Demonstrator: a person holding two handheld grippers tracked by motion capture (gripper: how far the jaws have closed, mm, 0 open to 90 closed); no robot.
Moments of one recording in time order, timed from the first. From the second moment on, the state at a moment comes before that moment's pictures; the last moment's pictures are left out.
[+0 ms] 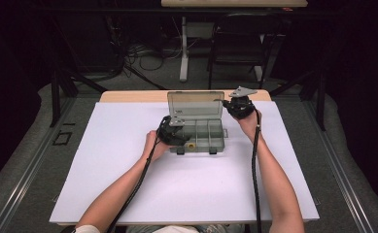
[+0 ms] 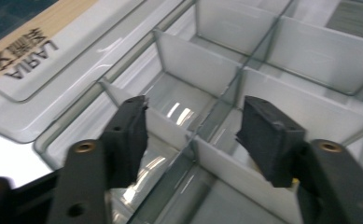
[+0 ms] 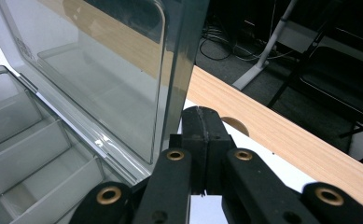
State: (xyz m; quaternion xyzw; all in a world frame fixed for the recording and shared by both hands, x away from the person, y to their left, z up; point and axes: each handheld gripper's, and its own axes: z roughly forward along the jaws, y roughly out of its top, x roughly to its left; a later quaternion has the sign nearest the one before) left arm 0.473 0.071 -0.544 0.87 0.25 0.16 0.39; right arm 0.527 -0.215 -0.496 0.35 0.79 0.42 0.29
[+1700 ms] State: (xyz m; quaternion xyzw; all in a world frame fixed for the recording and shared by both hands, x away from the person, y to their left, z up) left arm 0.517 0.128 -0.445 0.81 0.29 0.25 0.44; right arm 0.522 -0.213 -0.494 0.34 0.79 0.41 0.30
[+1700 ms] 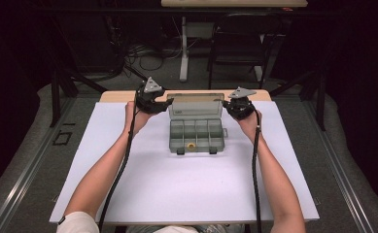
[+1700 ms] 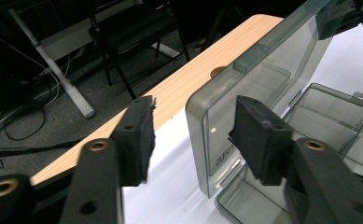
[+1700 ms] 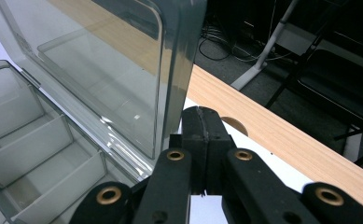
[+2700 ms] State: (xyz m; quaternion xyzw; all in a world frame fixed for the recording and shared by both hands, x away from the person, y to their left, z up) left arm 0.516 0.127 -0.448 0.83 0.25 0.25 0.43; right arm 0.516 -0.225 -0.474 0.37 0.81 0.35 0.29
